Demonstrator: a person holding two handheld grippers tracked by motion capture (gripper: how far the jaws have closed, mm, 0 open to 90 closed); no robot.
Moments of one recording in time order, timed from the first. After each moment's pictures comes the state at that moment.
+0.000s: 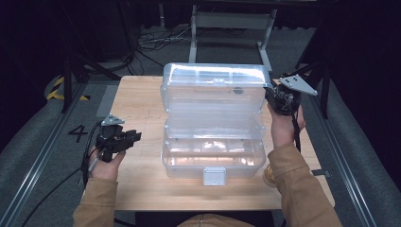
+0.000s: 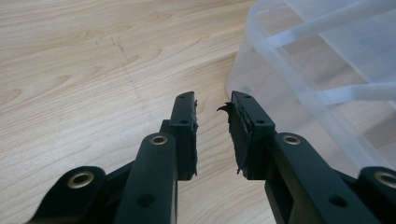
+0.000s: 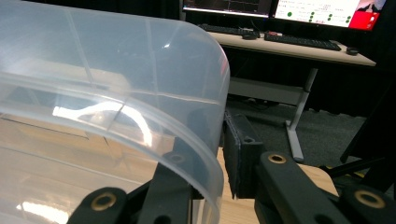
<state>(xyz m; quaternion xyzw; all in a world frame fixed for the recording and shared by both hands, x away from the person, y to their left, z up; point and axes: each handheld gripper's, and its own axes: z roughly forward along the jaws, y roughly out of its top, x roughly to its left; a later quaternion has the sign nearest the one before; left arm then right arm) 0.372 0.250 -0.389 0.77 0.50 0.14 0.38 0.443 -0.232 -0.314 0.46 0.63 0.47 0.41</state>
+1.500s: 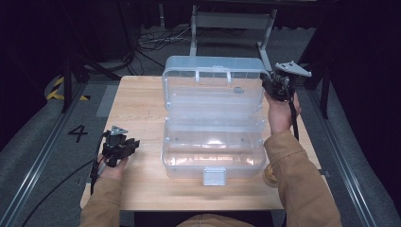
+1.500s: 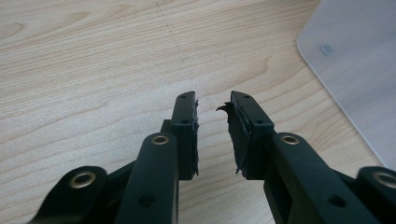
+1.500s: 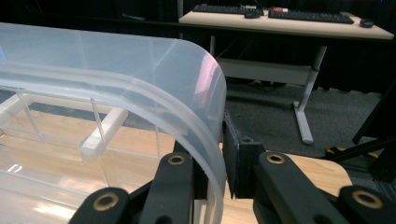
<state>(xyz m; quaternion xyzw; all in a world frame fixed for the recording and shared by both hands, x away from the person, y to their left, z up) 0.386 0.258 -0.458 0.76 0.53 0.17 0.33 0.491 -0.233 -0.308 0.50 0.64 0.46 0.37</state>
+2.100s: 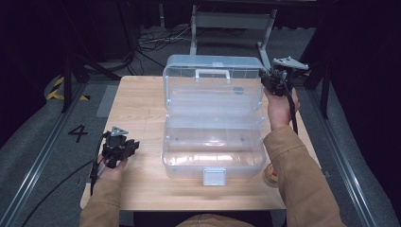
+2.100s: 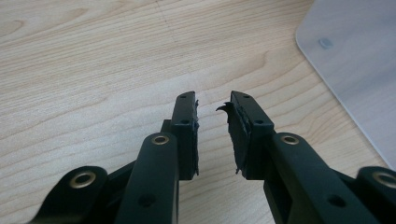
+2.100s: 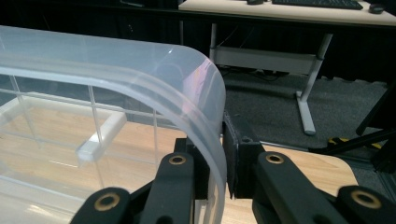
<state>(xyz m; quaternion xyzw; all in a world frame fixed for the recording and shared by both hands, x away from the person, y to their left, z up) 0.382 0.257 -0.457 0.76 0.53 0.17 0.32 0.512 -0.234 -0.308 0.51 0.65 0.44 0.35</state>
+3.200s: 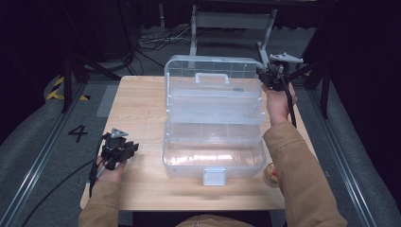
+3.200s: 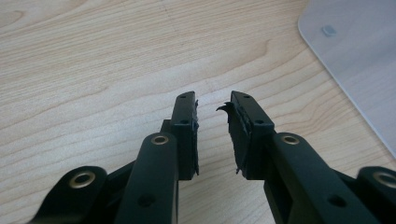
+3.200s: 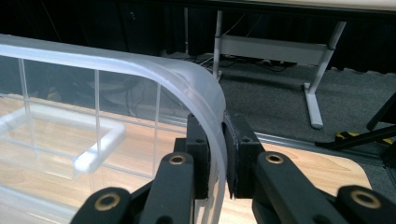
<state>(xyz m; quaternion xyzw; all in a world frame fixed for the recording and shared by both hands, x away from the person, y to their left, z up) 0.377 0.259 -0.458 0.77 0.53 0.17 0.31 0.543 -0.237 -0.317 0.51 0.67 0.43 0.33</state>
